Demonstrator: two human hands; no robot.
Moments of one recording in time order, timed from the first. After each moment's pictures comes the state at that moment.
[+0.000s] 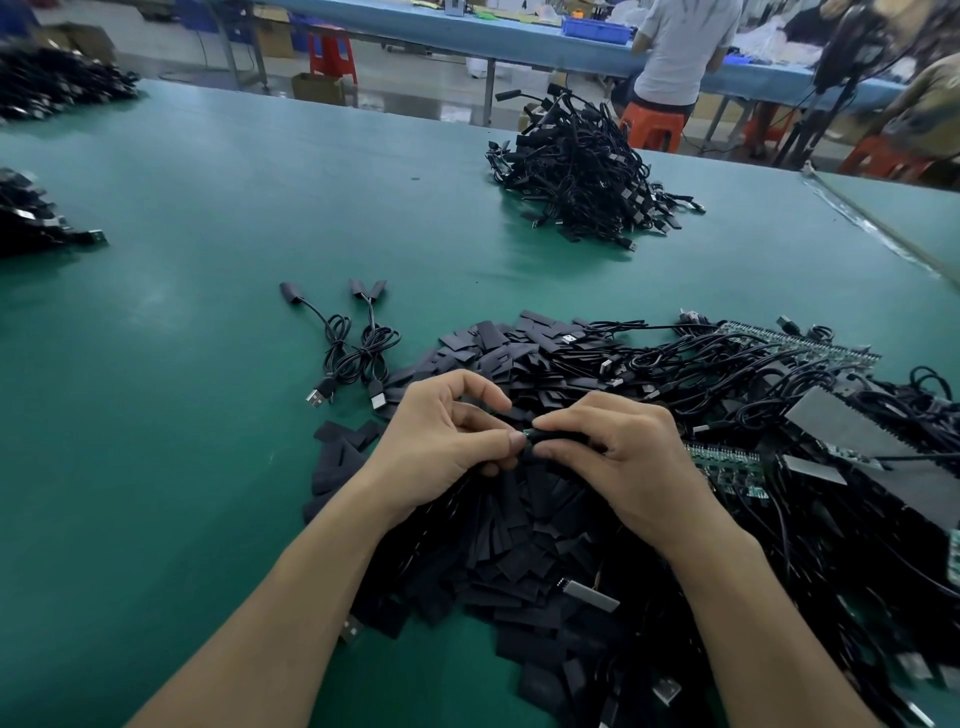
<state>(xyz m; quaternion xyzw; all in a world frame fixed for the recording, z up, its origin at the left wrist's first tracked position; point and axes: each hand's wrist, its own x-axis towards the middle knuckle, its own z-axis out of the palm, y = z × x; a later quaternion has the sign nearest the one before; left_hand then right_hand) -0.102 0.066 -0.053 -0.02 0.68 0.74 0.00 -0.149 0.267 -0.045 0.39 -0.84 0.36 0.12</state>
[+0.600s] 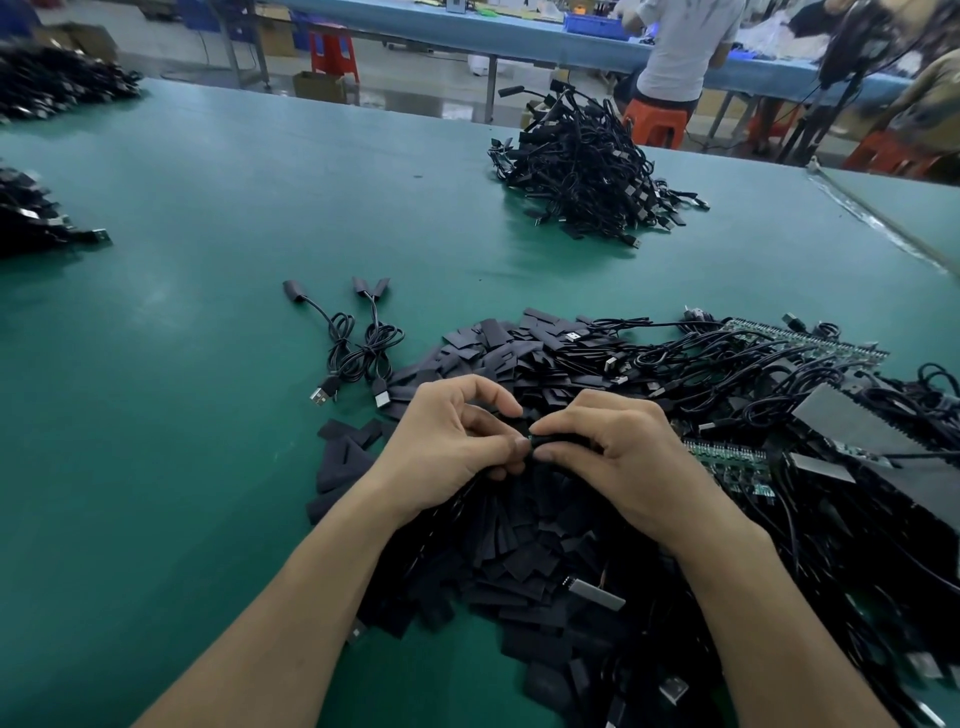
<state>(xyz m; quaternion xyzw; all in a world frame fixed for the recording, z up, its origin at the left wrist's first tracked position) -0.103 0.067 -0.057 0.00 0.69 0.72 0.01 -0.150 0.264 -0.038 0.40 -0.85 0.33 0.06</state>
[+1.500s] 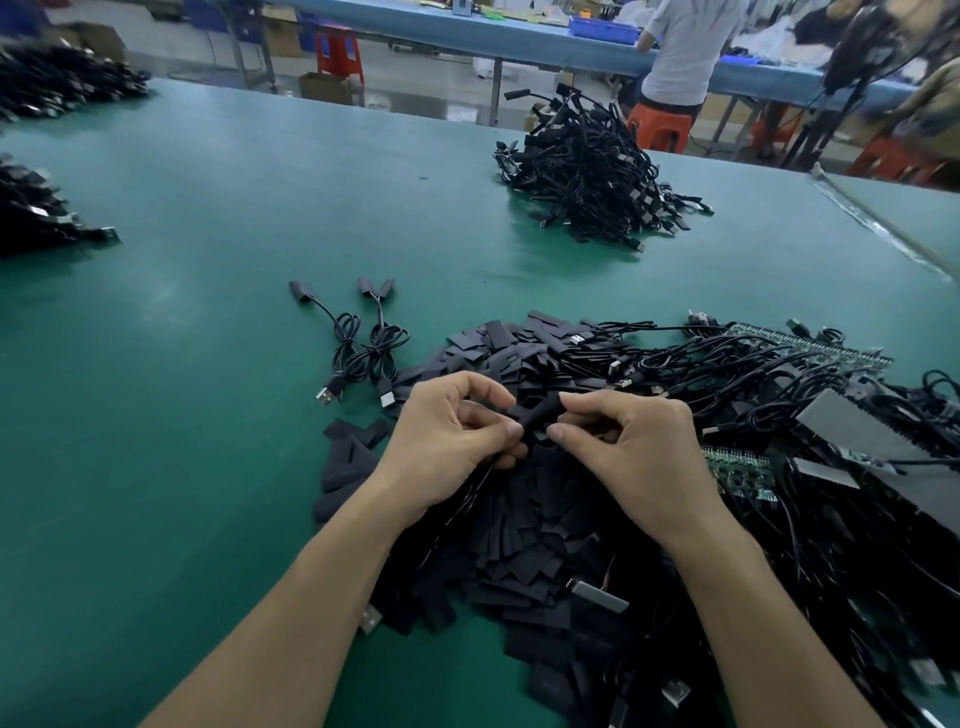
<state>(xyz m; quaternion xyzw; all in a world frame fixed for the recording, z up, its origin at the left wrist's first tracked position) -0.106 0.068 -0.064 -0.05 0.66 0.75 -0.03 -0.142 0.257 -0.039 0.23 -0.88 0.41 0.10</state>
